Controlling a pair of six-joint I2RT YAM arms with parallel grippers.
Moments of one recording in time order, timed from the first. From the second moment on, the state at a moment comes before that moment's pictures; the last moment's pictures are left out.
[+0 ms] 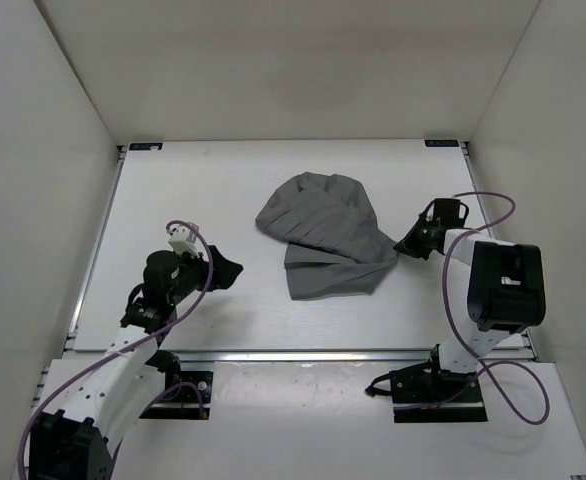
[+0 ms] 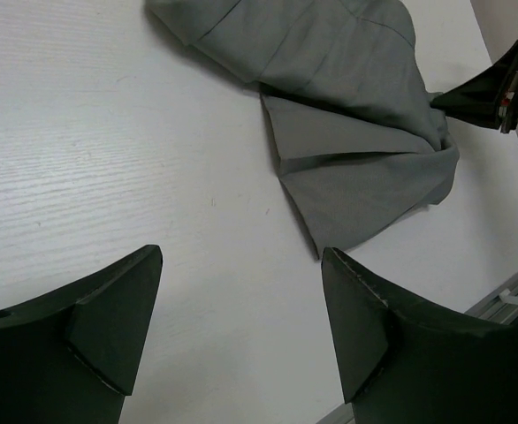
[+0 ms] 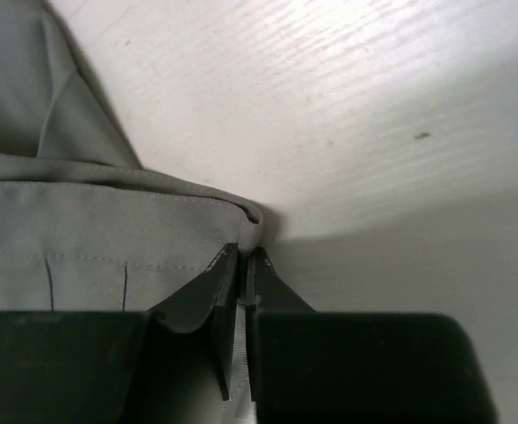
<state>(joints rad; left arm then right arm) -0.25 0.71 0.34 0.00 0.30 -0.46 -0.09 1.66 0.83 -0.11 -0.26 0.56</state>
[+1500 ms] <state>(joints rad) -0.40 2.62 2.28 -0.43 0.55 -0.23 0.11 1.38 0.85 -0.49 -0.35 0.28</state>
